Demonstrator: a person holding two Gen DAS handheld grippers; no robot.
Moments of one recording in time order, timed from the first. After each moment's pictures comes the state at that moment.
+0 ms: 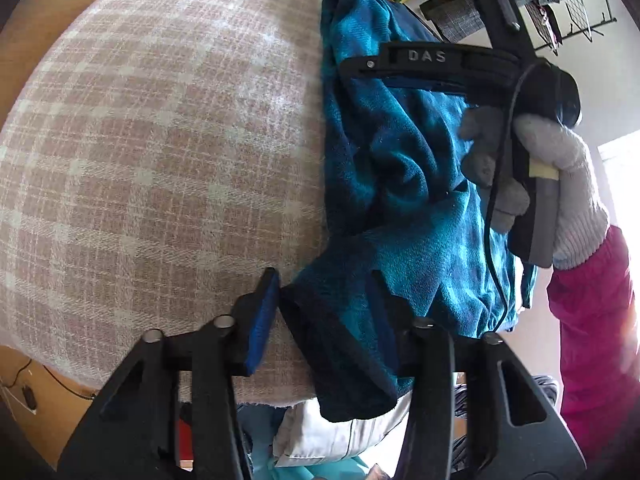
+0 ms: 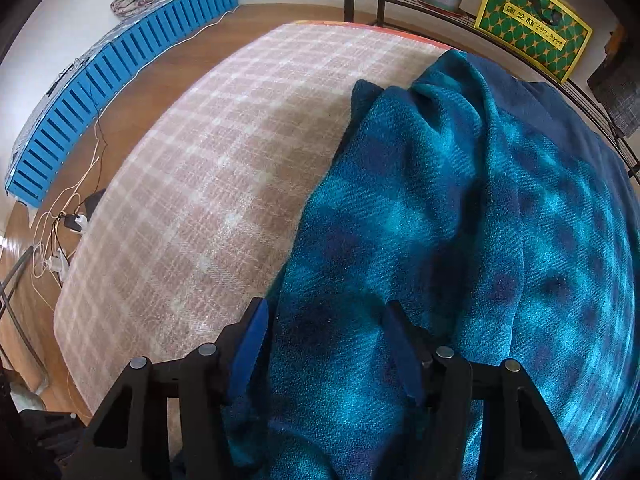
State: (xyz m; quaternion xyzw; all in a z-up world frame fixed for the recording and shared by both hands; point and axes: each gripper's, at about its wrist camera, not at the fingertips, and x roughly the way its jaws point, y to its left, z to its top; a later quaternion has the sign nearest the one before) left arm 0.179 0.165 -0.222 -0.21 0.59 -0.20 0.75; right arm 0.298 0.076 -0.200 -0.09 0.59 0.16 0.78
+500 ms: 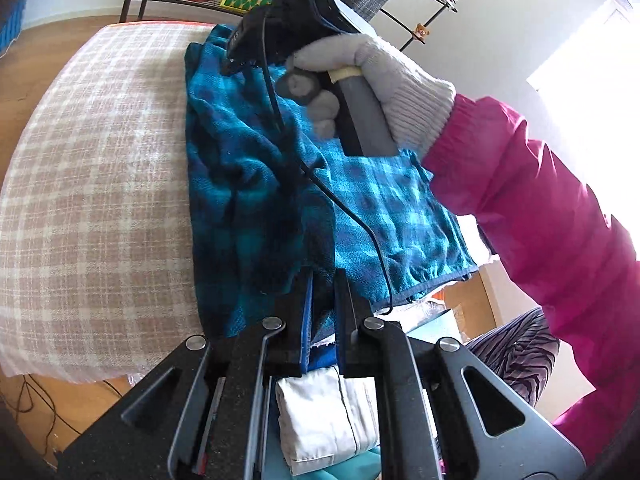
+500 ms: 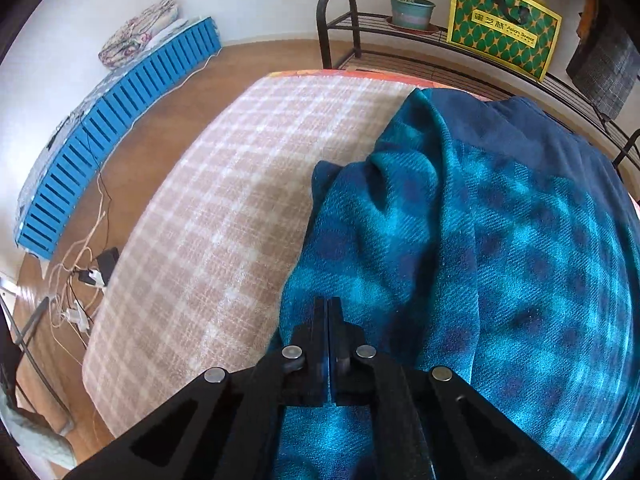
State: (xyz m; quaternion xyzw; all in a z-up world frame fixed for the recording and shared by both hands) left arm 0.103 0.109 -0.136 -0.13 0.50 -0.31 0.80; right arm 0.326 0.046 -0.155 0.00 0.55 0.15 0.82
